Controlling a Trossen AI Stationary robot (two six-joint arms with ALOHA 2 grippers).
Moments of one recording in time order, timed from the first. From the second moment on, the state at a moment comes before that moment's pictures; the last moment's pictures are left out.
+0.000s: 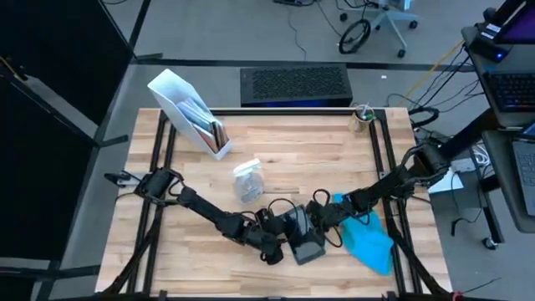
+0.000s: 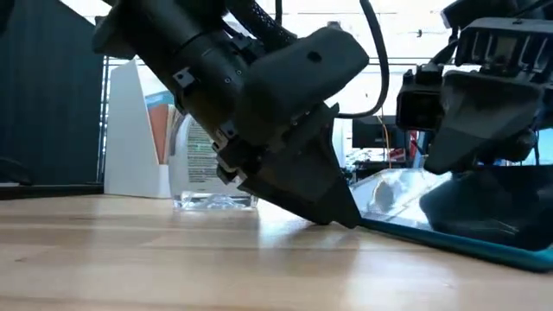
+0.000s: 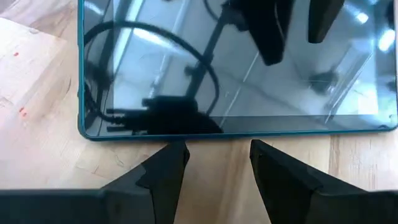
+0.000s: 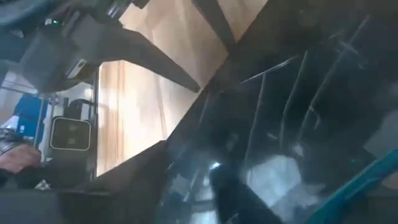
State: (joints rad) left arm -0.42 2.14 1.28 -0.03 -0.36 -0.64; right arm 0.41 1.70 0.47 0.59 -0.02 0.97
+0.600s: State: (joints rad) left arm -0.45 2.01 1.27 -0.13 -0.38 -0.61; right arm 0.43 1.55 0.47 0.56 0.05 0.82
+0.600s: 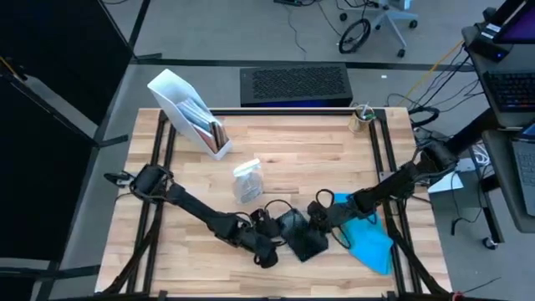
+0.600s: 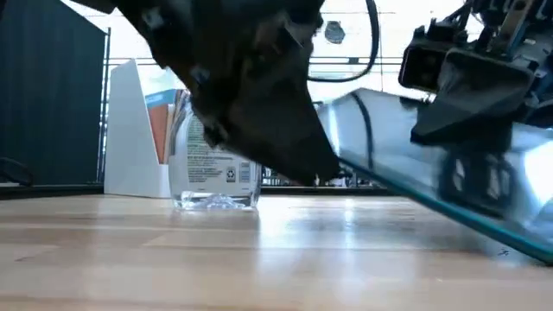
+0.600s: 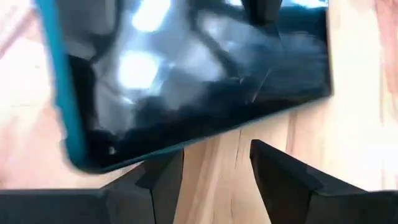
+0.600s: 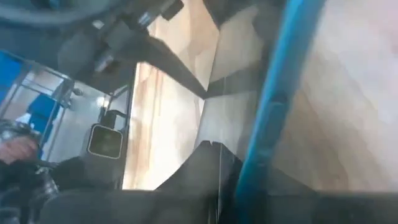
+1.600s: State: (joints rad) left arm -0.35 1.59 1.27 -0.23 -0.47 -0.27; right arm 0.41 1.20 0.47 0.38 0.32 0.27
